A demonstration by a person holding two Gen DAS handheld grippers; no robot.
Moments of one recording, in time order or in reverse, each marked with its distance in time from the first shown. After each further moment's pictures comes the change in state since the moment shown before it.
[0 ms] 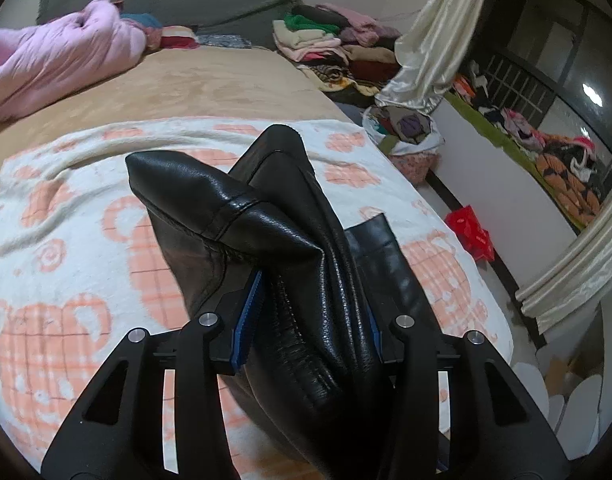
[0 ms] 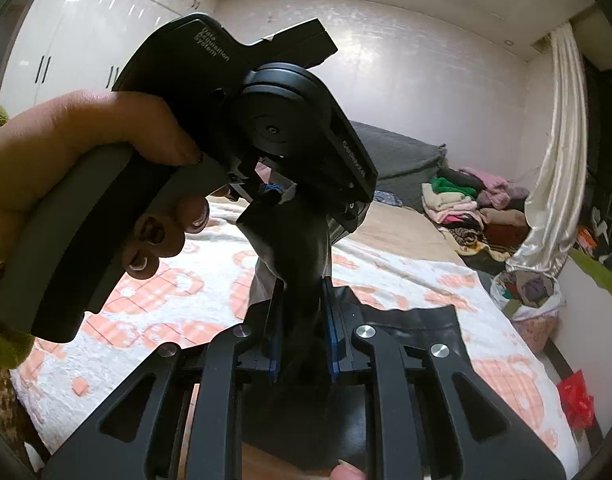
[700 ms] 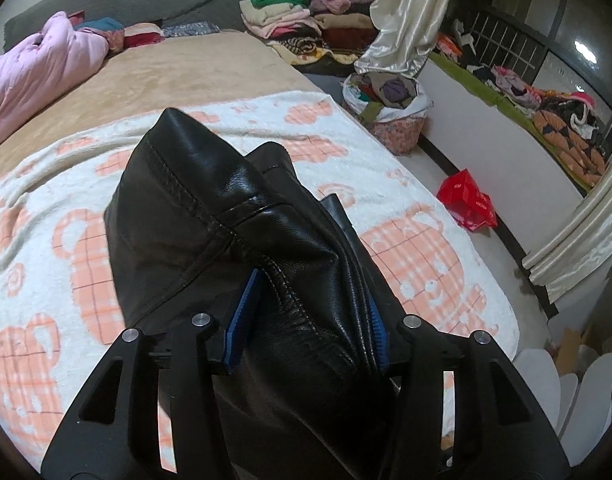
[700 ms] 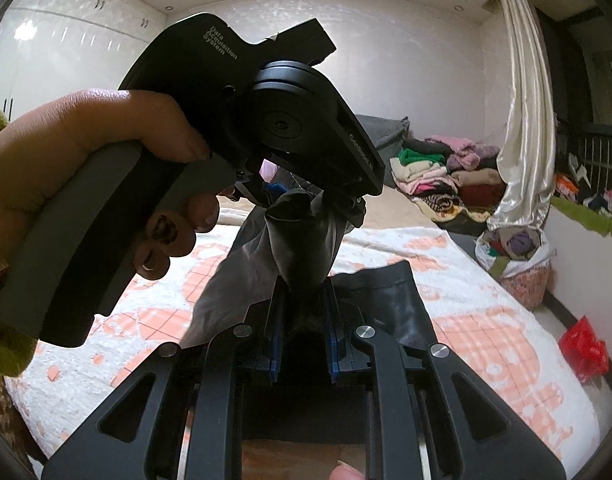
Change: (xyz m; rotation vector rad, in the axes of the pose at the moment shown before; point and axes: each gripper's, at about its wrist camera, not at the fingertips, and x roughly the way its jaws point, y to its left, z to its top) left arm 0.069 -0.078 0.005 0.105 0.096 0.014; right arm -0.018 -0.062 -0.043 0.178 0.020 -0.058
